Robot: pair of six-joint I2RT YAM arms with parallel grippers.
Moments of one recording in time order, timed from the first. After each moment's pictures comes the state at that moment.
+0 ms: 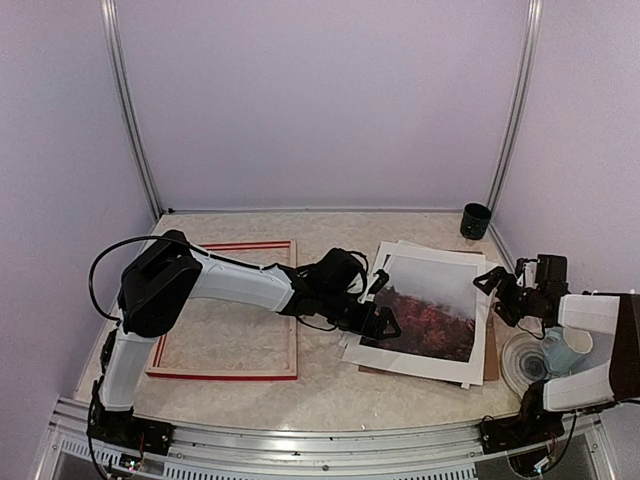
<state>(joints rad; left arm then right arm) -1.00 2.25 1.54 -0.03 0.42 -0.49 -0.18 1.19 0.42 0.09 -0.49 0.66</state>
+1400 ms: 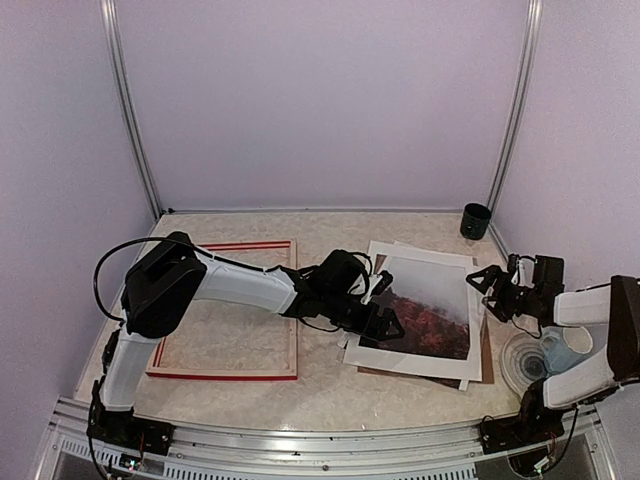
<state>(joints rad) -1.00 2.27 1.56 0.00 0.45 -0.49 -0.18 1.30 0.41 0.26 -0.64 0.63</state>
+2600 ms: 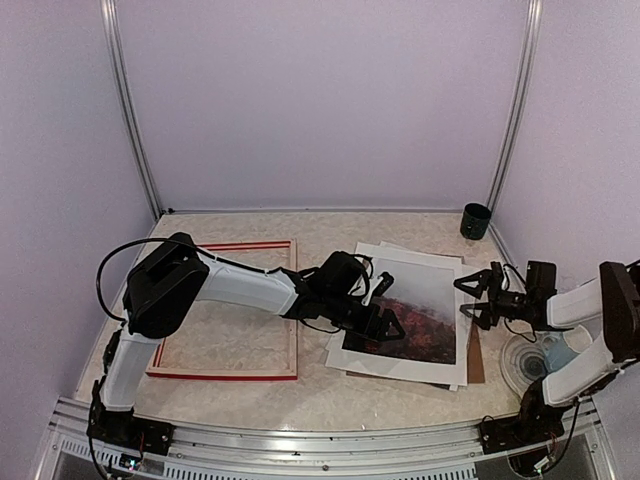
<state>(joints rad) -1.00 2.28 1.55 0.03 0.47 -0.51 -0.15 1.41 0.38 0.41 -0.98 0.78</state>
